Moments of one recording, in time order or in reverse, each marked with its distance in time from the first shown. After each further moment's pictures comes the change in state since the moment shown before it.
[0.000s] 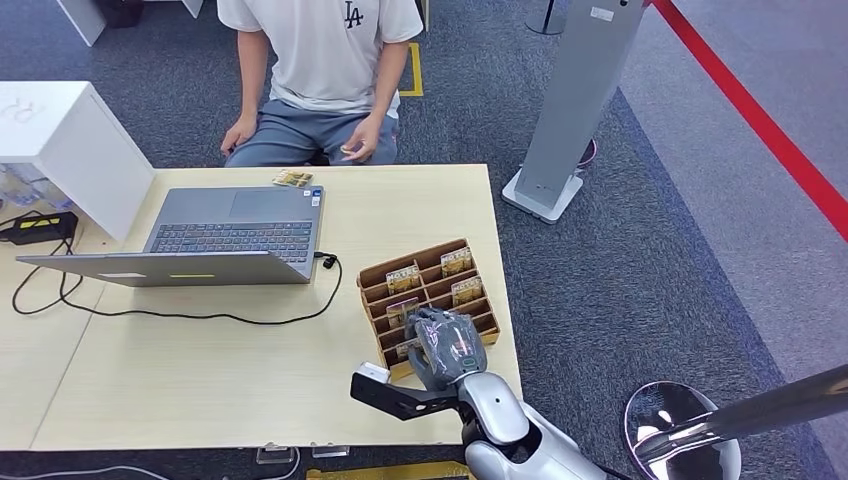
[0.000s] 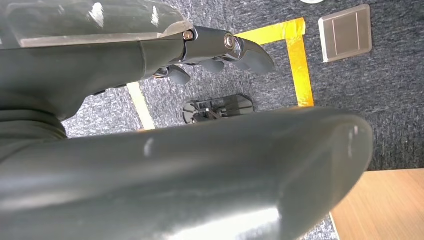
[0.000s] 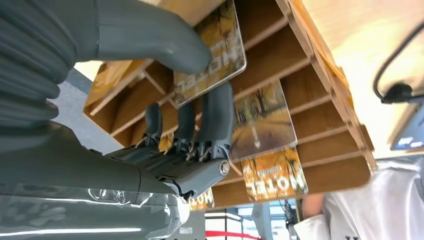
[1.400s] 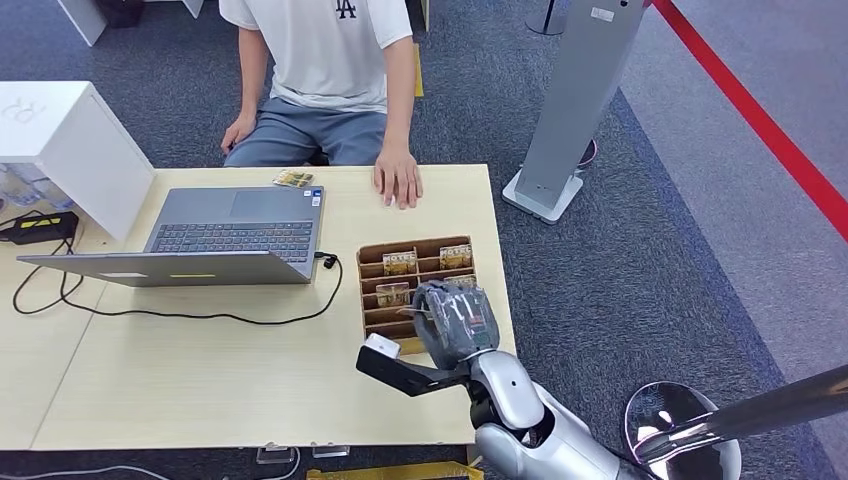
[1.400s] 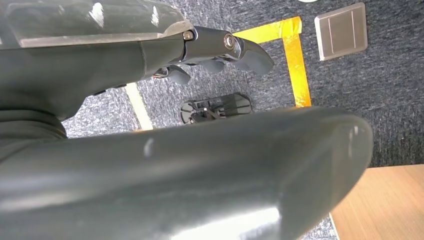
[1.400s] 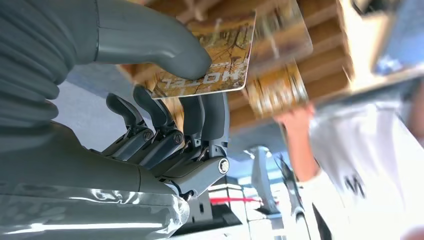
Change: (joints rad) left arm 0.001 0.000 -0.004 0.000 -0.003 -0.006 -0.015; right arm -0.041 -0.032 -0.042 -0.123 -0.001 -0.053 -0.004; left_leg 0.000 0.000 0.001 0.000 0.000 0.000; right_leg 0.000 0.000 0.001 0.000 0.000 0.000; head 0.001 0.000
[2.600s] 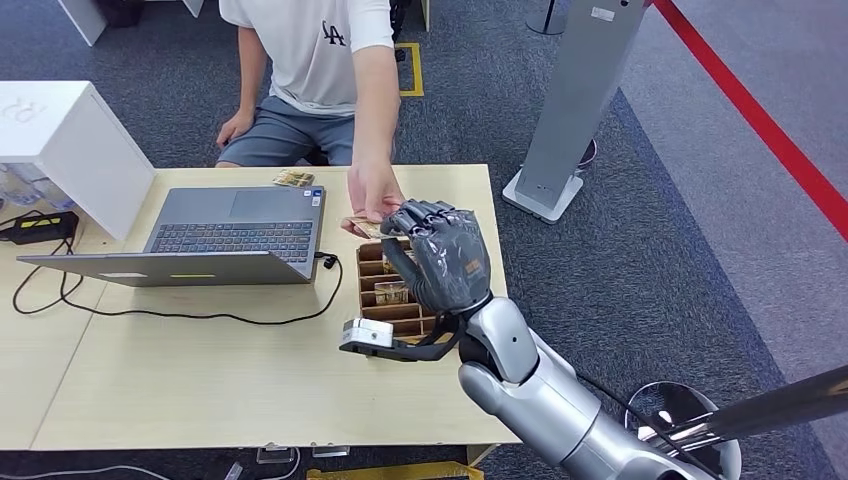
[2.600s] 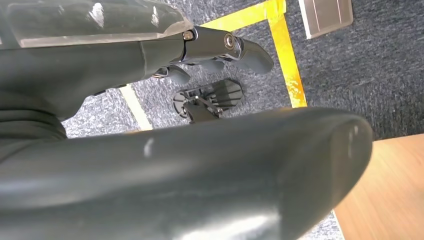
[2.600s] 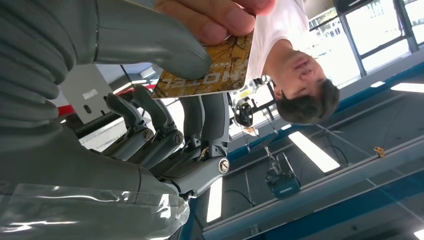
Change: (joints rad) left arm -0.046 -0.007 -0.009 0.000 -0.036 -0.065 0.029; right arm -0.183 0.099 -0.043 0.155 0.086 -0.453 -0.408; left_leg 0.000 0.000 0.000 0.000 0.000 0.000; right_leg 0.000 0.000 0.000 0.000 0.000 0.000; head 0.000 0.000
